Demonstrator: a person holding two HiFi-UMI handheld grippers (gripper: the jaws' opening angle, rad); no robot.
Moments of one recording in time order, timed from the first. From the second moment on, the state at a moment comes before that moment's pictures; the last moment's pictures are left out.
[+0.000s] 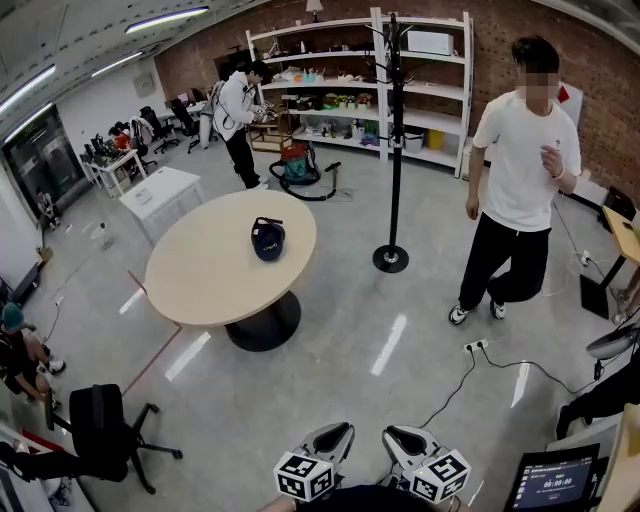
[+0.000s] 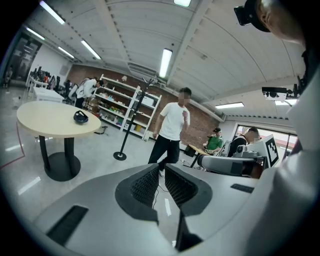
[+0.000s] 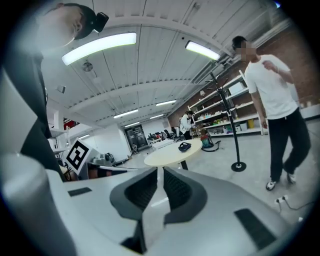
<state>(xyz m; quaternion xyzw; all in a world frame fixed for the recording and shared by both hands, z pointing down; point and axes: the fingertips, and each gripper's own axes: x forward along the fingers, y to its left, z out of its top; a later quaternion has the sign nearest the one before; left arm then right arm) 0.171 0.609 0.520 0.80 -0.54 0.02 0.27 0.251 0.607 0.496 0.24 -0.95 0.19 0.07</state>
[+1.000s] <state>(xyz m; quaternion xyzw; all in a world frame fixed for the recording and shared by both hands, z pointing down) 0.213 0.607 0.545 0.75 -0.59 0.03 0.30 0.291 0.583 0.534 0.18 -0.95 0.24 0.10</state>
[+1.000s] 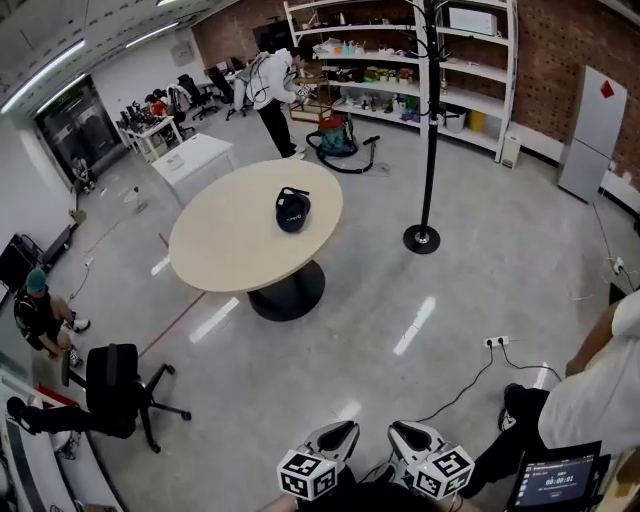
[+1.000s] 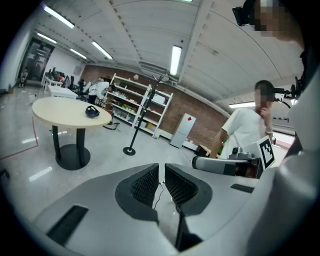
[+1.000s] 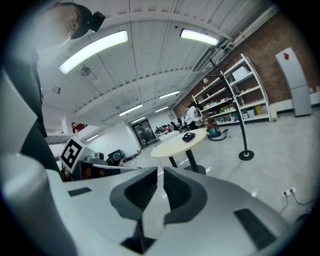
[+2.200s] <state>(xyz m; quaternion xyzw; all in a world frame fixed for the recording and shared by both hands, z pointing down) -0.010 0.467 0.548 0.75 -0.58 -0.04 0.31 0.076 0.449 0.519 0.21 -0.95 0.17 0.16</state>
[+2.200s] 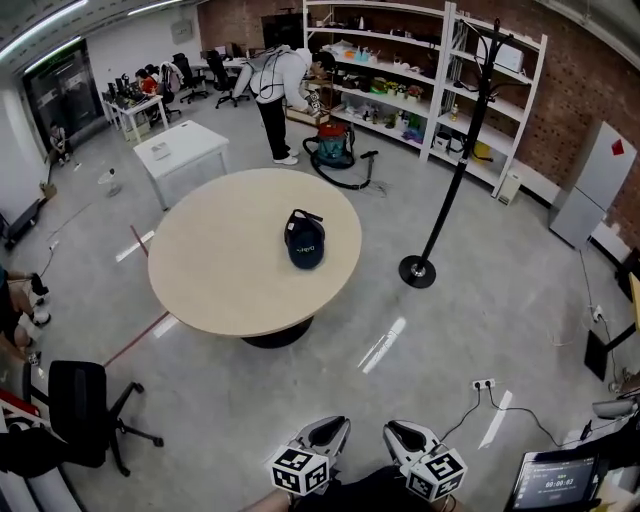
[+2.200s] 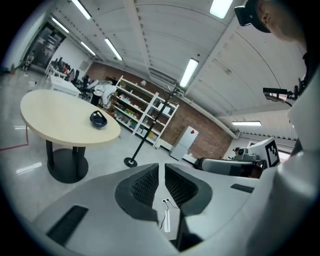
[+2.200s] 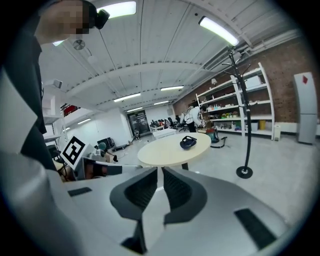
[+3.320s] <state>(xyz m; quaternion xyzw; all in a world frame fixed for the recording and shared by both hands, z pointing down) -0.079 0.265 0.532 0.64 -0.72 -0.04 0.27 -0.009 0.210 0.527 0.03 -0.97 0.19 0.13</state>
